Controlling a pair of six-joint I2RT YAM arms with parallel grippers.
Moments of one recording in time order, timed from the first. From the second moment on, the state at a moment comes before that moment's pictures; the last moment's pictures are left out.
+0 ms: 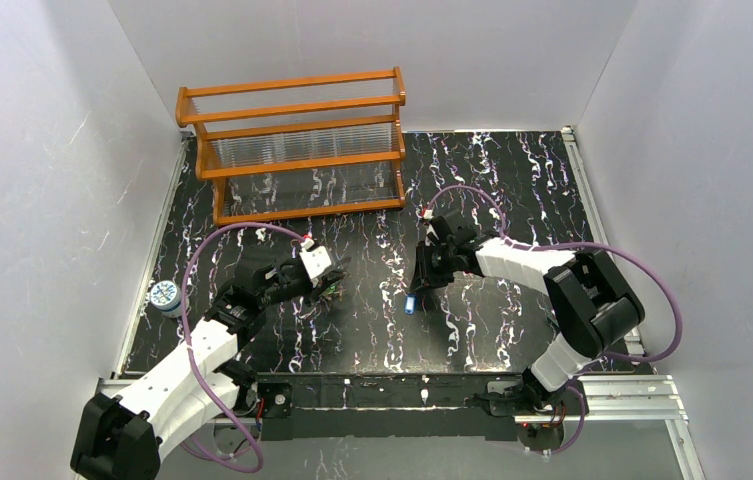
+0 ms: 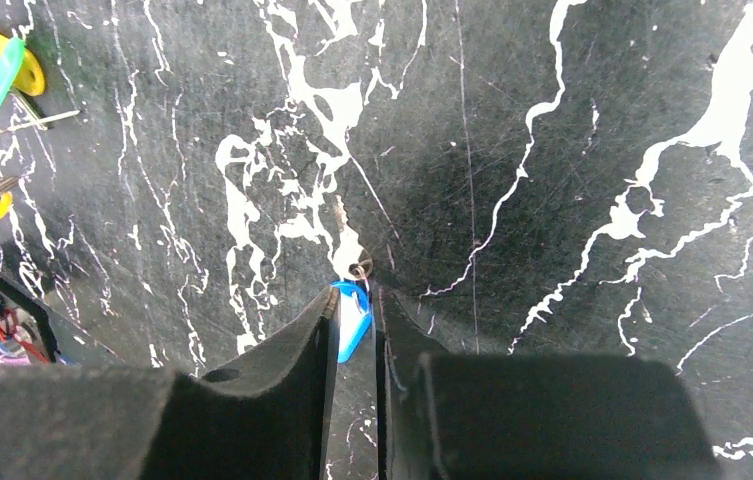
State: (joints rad) left arm -0.48 0.83 0.41 0.10 0.59 0.36; right arm 0.62 1.61 0.86 -0.27 -0.31 0.50
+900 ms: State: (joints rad) left arm -0.49 0.88 0.41 0.18 0.61 0.30; right arm 0.62 1.49 0.86 -0.29 -0.33 0.37
